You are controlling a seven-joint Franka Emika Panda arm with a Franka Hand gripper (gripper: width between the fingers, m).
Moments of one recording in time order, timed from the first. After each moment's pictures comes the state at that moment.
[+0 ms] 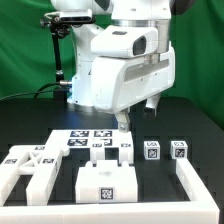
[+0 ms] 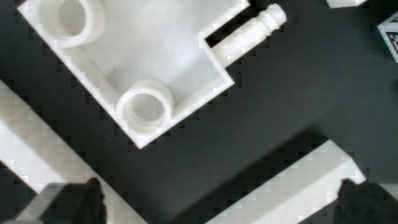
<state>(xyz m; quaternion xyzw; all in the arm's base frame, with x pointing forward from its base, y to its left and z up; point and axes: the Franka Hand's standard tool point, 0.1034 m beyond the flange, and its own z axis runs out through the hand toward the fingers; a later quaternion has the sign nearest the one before) 0.567 0.057 0.117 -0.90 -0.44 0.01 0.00</state>
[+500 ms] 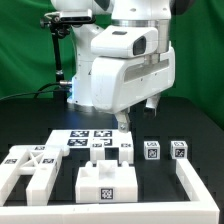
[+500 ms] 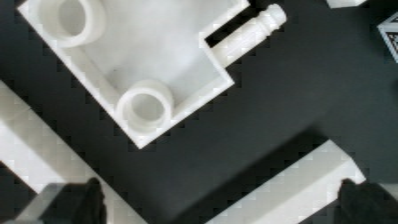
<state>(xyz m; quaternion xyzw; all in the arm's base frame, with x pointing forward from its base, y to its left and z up) 0.567 0.057 0.117 -0.90 -0.44 0.01 0.00</state>
